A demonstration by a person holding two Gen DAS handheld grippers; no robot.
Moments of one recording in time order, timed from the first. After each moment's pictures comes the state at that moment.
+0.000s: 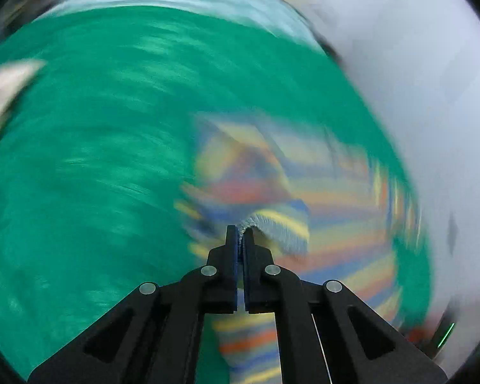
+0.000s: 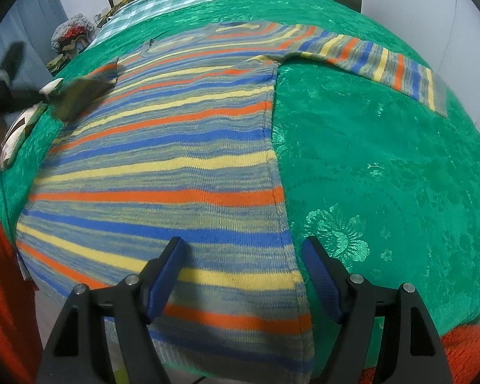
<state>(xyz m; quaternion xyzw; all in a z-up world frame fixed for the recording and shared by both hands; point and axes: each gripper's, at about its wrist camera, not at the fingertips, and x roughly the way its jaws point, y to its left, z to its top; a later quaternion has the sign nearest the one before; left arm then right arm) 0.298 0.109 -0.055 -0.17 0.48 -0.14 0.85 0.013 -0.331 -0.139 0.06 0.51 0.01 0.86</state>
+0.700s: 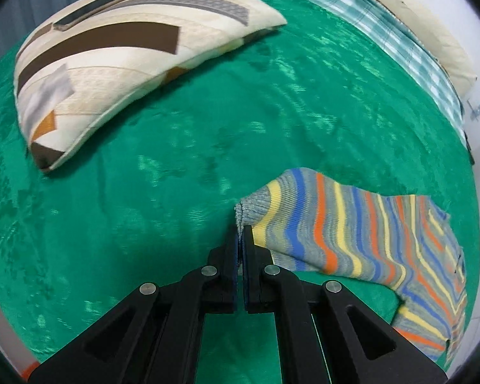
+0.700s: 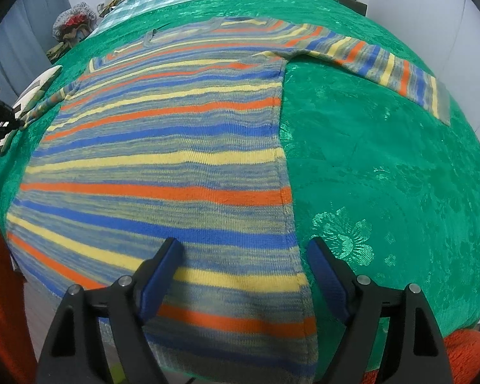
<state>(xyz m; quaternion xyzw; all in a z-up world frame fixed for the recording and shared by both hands) 0.269 0.278 -0.125 -0.23 0.52 0.16 0.81 0.019 -0.321 -0.144 0.03 0.52 0.01 0.86</state>
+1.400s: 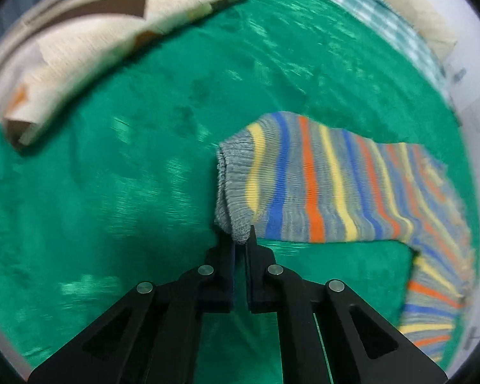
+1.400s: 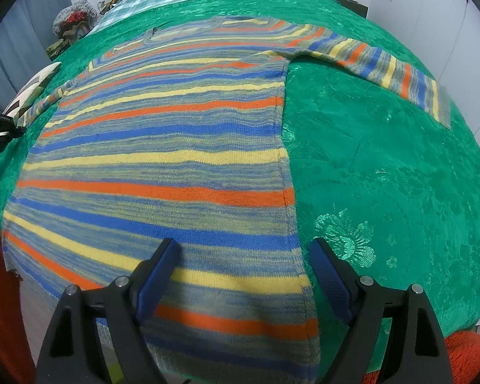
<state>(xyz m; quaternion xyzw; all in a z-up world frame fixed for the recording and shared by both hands) 0.247 0.257 -0.143 -0.19 0.54 0.11 0.81 0.021 -0.320 -0.145 0.02 0.52 0.01 0.86</state>
